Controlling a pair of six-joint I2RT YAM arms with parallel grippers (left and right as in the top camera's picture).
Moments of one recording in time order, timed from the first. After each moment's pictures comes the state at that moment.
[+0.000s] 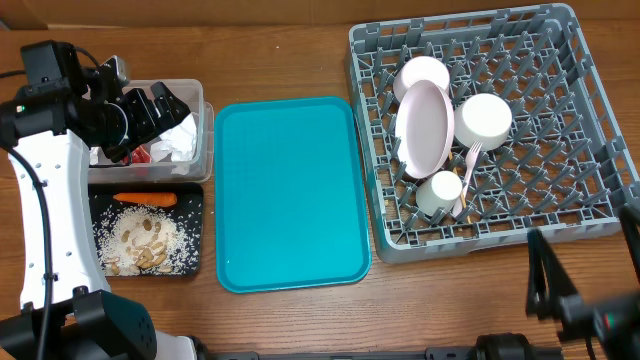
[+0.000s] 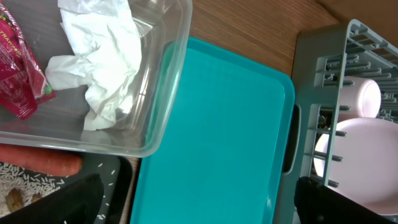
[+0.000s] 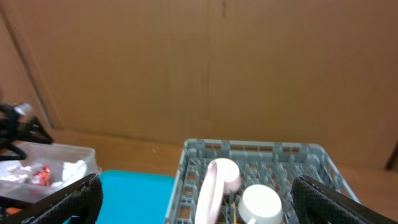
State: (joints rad) left arm 0.29 1.64 1.63 -1.13 0.46 -0.21; right arm 0.04 0.52 1.48 -1.01 -0.20 0.01
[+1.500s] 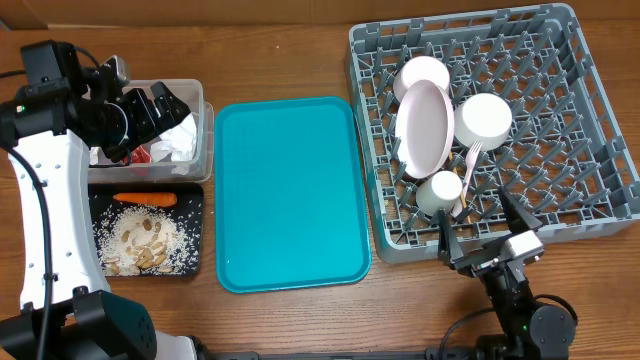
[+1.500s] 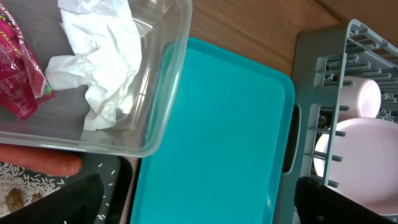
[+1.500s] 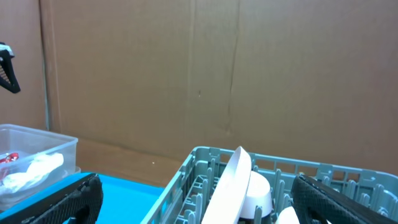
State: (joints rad) left arm 0.29 1.64 1.63 -1.13 0.46 -0.21; right arm 0.05 0.01 0.05 0.22 -0.30 0.01
